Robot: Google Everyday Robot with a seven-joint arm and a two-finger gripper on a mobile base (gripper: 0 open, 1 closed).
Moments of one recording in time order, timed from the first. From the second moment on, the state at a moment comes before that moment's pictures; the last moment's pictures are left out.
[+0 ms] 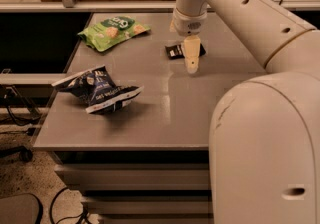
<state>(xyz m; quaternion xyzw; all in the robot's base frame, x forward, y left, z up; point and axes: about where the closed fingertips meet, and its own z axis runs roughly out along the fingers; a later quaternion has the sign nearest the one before) 0.703 -0.082 0.837 -0.78 0.61 -0.03 0.08</state>
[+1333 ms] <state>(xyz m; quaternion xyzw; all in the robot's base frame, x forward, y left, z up) 0.721 -0.090 0.817 -0.77 0.63 -0.03 0.07</state>
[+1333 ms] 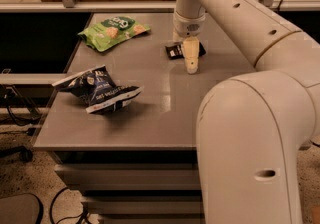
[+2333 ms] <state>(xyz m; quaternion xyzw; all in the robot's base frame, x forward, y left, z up) 0.721 -0.090 0.838 -0.77 0.63 -0.03 0.07</state>
